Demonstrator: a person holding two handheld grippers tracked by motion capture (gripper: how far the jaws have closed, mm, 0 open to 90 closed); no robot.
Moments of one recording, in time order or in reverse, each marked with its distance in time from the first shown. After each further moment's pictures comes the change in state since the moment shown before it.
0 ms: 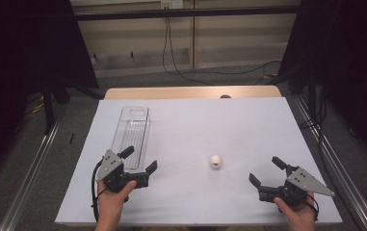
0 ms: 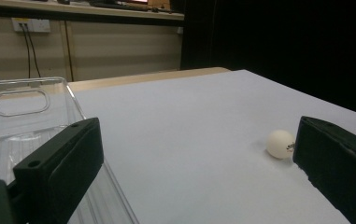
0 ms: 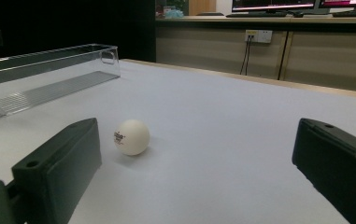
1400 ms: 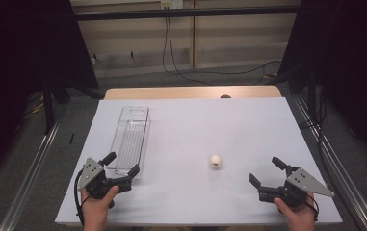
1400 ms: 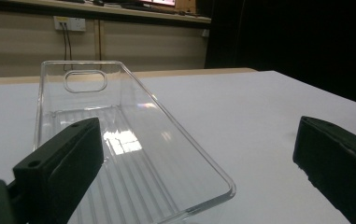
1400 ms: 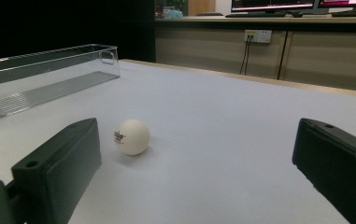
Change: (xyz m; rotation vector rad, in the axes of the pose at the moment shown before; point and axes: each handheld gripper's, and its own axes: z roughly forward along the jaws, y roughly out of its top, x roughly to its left) left arm 0.029 -0.020 -0.033 -0.029 0.096 -0.044; right arm 0.001 -0.001 0.000 -0.008 -0.010 0.003
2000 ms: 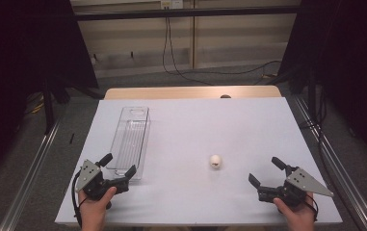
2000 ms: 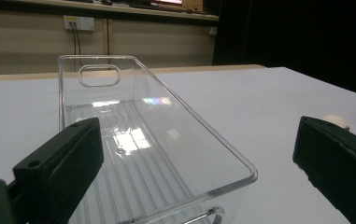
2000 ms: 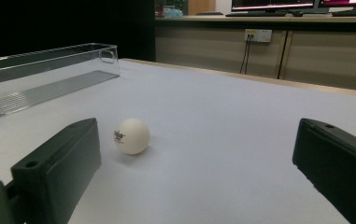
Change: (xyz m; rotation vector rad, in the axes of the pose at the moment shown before) left arm 0.010 -0.008 -0.005 0.006 0.026 0.017; right arm 0.001 -0.001 0.001 0.005 0.003 -0.005
